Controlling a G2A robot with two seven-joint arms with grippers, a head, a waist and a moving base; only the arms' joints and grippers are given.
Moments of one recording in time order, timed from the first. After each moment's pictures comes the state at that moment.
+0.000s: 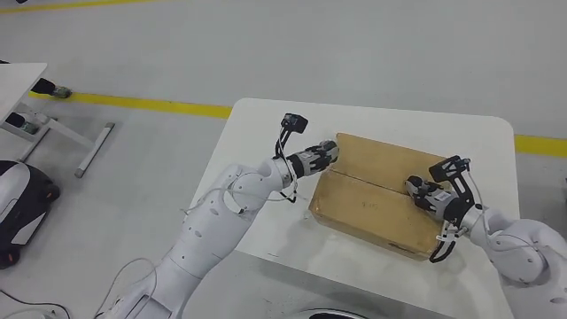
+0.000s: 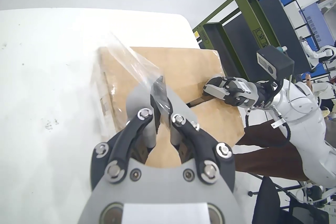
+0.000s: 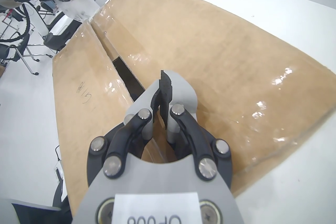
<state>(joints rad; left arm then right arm) 1.07 -1.18 -1.24 -1.55 0.45 -0.22 -0.53 -0.99 -1.09 1.13 -1.47 -0.72 -0.43 0.62</state>
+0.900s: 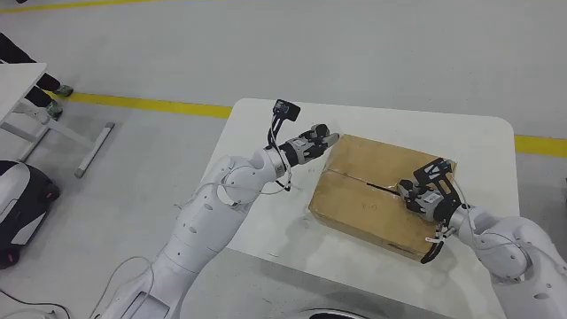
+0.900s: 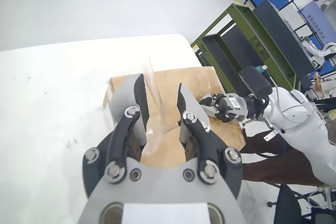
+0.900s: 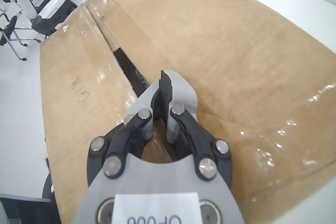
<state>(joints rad) 1.05 -1.17 -1.29 -1.58 0.52 -0.26 -0.49 -0.97 -1.10 1.07 -1.45 -0.79 -0.42 0.63</state>
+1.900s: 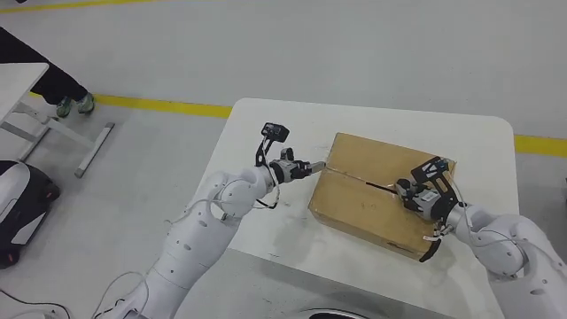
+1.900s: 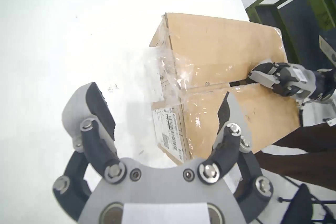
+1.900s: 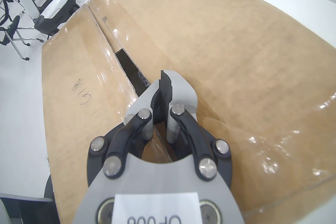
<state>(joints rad) 1.17 -1.15 -1.34 -1.59 0.58 -0.10 -0.62 -0.95 -1.11 1.05 -1.43 -0.78 -0.43 0.62</state>
